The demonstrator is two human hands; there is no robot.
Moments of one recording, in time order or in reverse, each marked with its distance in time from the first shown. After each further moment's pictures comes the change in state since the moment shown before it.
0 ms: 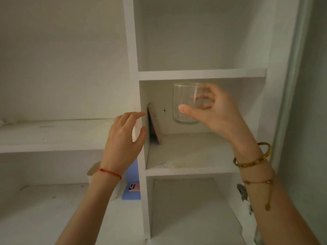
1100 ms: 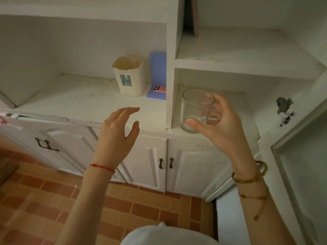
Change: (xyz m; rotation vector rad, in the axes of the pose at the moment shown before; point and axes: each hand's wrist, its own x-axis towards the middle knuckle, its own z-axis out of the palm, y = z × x) left_hand -0.248 -0.006 -0.037 0.078 -0.371 -0.536; right_hand -0.220 0.103 0.091 0.215 -0.343 0.367
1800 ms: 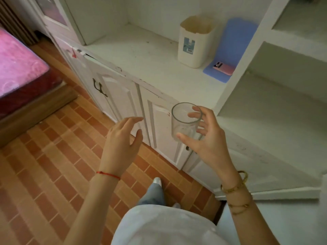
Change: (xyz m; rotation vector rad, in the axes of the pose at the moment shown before) left_hand -0.115 -0.032 -0.006 0.149 0.054 -0.510; right_hand -0.027 0.039 0.109 0.059 -0.555 -0.047
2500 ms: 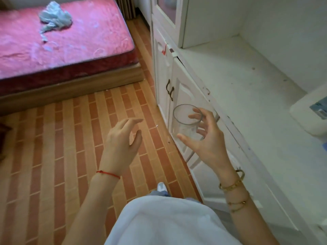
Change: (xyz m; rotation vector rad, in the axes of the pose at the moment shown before) left_hand 0.061 -0.169 -0.083 0.131 0.305 -0.414; right_hand 0.191 -0.038 0.216 0.059 -0.485 -0.185
